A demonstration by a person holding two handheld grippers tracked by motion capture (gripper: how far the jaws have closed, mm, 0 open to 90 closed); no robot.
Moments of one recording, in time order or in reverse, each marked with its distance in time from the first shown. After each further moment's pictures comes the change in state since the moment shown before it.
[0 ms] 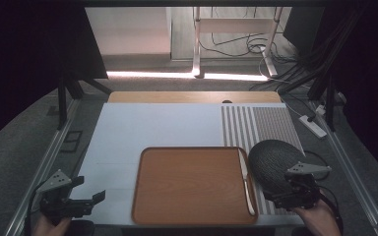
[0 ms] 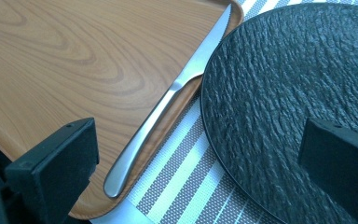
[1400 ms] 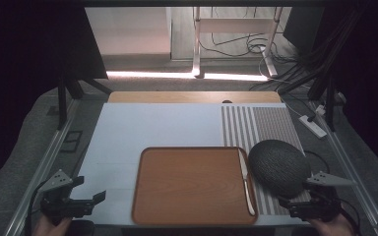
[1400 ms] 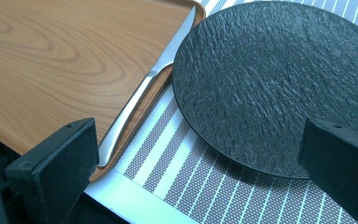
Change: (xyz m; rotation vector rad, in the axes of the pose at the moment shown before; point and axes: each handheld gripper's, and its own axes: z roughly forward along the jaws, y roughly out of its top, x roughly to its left) left arm -0.001 0.001 0.002 0.015 0.010 0.006; right arm -0.003 -0.023 -0.037 -0.049 -0.085 0.043
